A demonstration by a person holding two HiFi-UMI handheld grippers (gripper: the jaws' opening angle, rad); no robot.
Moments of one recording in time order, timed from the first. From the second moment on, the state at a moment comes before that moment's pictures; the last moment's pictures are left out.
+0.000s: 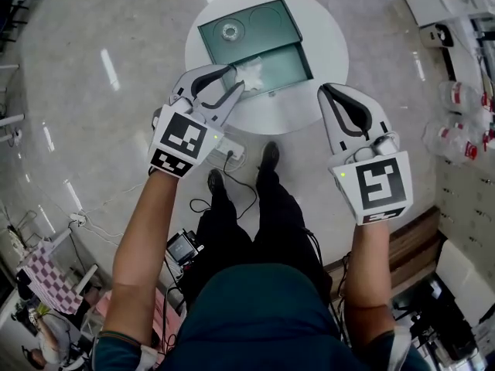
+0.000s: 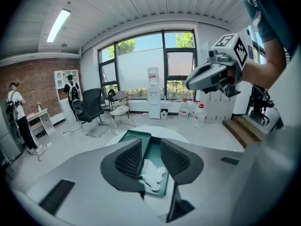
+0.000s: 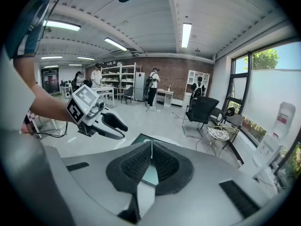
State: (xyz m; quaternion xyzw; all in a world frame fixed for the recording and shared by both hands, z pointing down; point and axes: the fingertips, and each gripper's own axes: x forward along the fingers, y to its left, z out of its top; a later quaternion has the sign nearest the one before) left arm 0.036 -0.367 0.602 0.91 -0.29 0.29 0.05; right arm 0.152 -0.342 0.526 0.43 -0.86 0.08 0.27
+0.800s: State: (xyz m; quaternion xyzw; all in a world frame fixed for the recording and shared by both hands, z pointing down) left arm -0.053 -0.281 0.319 0.93 -0.34 0.14 -0.05; right arm 0.082 -0.267 0.328 0.45 -0.88 -0.01 0.16
